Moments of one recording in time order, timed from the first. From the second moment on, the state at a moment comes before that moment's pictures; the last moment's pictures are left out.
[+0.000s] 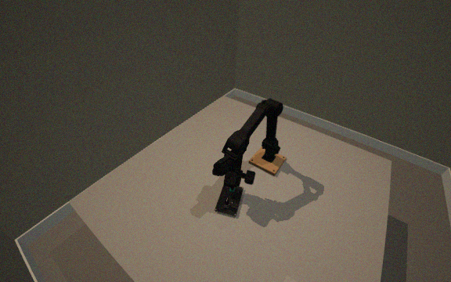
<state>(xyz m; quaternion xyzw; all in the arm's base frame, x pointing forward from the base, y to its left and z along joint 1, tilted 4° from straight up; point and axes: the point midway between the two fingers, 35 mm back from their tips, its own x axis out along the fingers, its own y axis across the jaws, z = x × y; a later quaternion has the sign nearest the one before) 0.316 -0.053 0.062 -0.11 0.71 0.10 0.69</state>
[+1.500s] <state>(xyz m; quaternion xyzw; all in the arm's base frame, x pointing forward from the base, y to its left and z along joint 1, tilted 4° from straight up) 0.316 -0.053 0.062 -0.11 0.71 0.10 0.69</state>
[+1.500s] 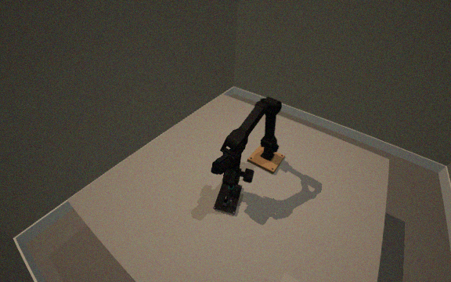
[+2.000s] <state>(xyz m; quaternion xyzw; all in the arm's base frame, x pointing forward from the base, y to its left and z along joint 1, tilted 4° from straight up) 0.319 -0.054 0.071 -0.11 0.71 0.10 0.68</state>
